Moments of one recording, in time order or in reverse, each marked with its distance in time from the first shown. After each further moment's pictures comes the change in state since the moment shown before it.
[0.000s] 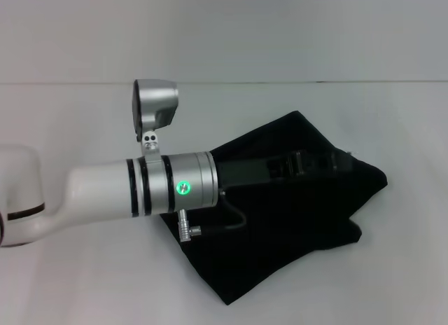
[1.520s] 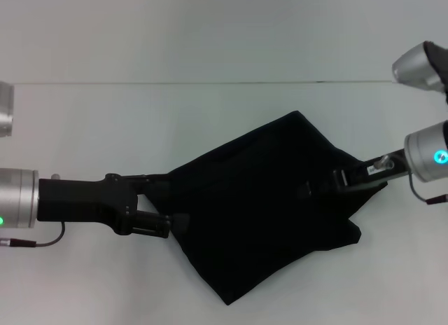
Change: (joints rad) left arm 0.327 0.141 0.059 0.537 0.240 0.331 0.330; right arm 0.330 0.126 -0.358 0.208 -0.269 0.026 0.357
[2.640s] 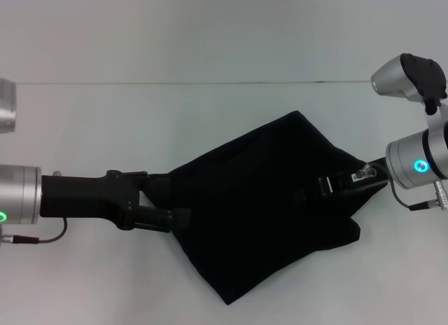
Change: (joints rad) left arm -0.008 -0.002 -0.004 -0.005 0.001 -0.019 -0.013; right arm -0.001 0.044 -0.039 -0.010 0.004 0.068 -0.009
